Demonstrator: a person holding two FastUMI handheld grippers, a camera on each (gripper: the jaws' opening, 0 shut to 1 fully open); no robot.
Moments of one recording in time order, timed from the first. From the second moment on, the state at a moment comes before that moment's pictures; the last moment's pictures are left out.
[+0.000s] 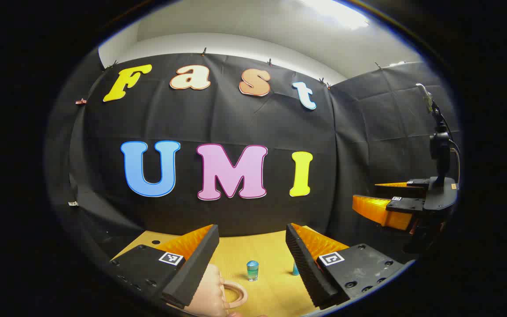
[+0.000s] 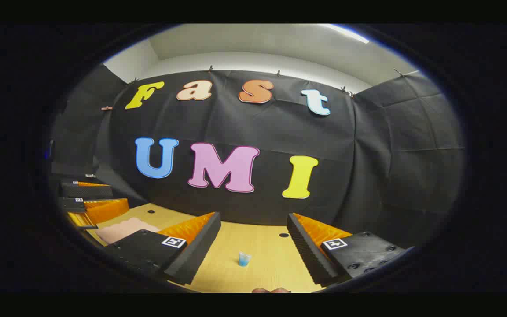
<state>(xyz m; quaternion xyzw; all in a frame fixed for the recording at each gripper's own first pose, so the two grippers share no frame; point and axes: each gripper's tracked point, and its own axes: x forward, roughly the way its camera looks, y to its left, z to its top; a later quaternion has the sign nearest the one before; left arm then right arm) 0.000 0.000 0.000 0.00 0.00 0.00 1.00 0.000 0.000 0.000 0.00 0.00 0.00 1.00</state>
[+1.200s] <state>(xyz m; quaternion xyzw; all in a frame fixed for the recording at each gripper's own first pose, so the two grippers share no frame) 0.013 0.001 -0.062 0.02 0.06 -0.02 1.00 0.011 0.003 -0.009 -0.01 0.01 -0.01 1.00</state>
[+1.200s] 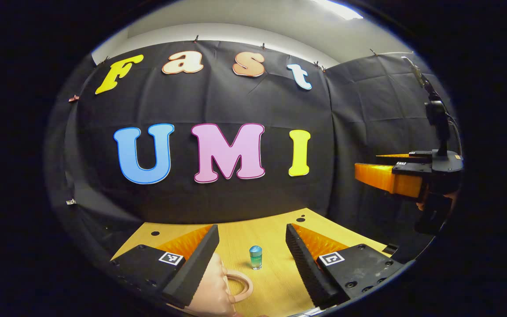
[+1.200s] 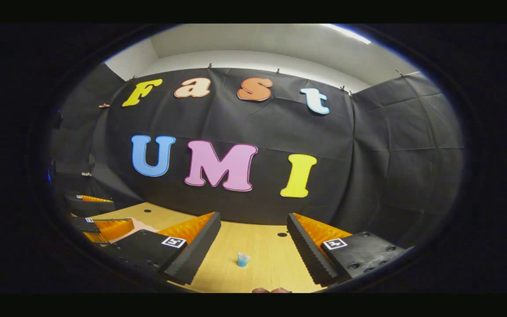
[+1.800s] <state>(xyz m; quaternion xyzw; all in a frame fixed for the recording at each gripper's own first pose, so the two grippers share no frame) 0.057 -0.014 -0.188 -0.04 0.28 -0.02 0.96 0.023 -0.008 -0.056 0.00 0.04 0.02 1.00</state>
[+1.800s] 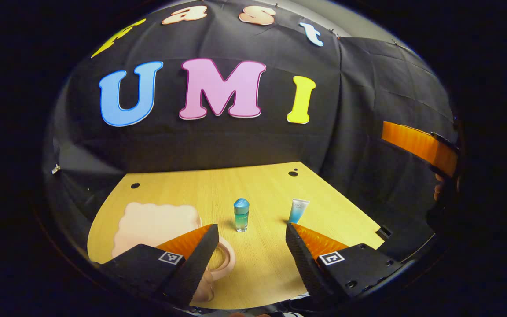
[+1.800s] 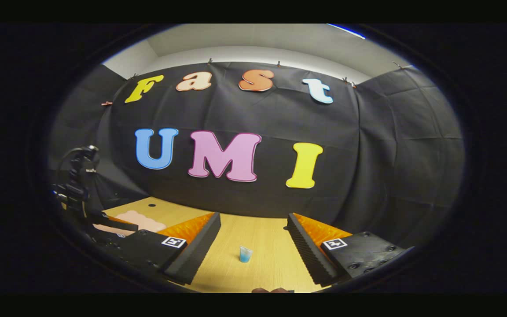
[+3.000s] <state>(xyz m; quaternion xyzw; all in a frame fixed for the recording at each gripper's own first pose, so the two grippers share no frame) 0.095 0.026 -0.385 -0.05 0.55 0.10 0.83 0.103 -0.109 -0.159 0.04 0.11 0.04 0.99</state>
